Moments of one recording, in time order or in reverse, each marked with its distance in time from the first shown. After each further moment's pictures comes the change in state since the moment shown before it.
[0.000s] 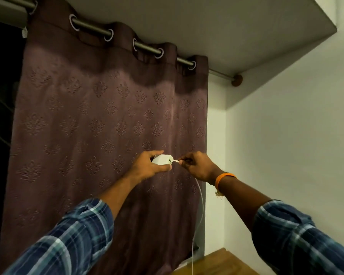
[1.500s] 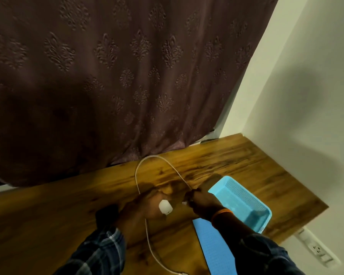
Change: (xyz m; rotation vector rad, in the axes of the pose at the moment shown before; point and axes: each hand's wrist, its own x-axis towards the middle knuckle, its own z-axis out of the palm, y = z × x) left_hand -0.338 -0.324 0.192 0.350 -0.912 -0.585; right_hand -0.285 0.180 0.383 -0.176 -0.915 0.264
